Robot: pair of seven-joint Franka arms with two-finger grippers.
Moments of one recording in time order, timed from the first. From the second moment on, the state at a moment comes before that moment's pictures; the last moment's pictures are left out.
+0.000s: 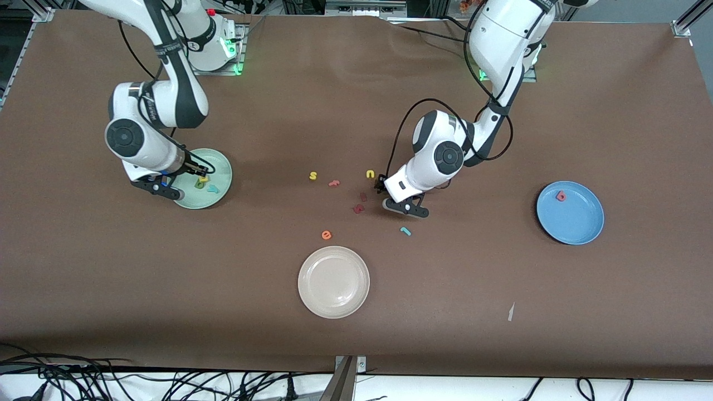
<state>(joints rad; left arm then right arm) -0.57 0.66 -0.05 -1.84 -0.51 2.53 -0.03 0.63 0.21 -0.49 -2.23 0.04 2.19 0.41</state>
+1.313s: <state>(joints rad) -0.58 0.67 -0.05 -1.83 -0.43 2.56 -0.03 0.52 0.02 -0.39 -1.66 0.04 1.52 0.08</state>
